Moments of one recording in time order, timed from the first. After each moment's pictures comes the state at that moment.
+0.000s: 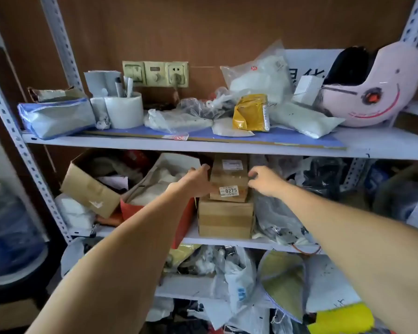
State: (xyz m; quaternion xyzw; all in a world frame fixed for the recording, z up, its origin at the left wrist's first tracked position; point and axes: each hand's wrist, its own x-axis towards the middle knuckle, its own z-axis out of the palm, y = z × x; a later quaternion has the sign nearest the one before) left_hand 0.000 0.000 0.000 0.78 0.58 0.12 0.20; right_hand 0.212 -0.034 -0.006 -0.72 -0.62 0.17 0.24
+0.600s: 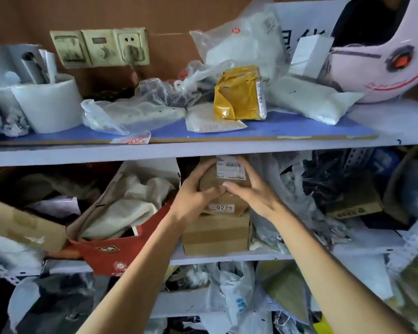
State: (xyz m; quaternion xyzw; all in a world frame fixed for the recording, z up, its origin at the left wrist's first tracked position) left_hand 0.039 0.032 -0.042 0.71 0.34 0.40 0.47; right_hand 0.215 -0.003 -0.051 -0.58 -0.59 0.30 0.47
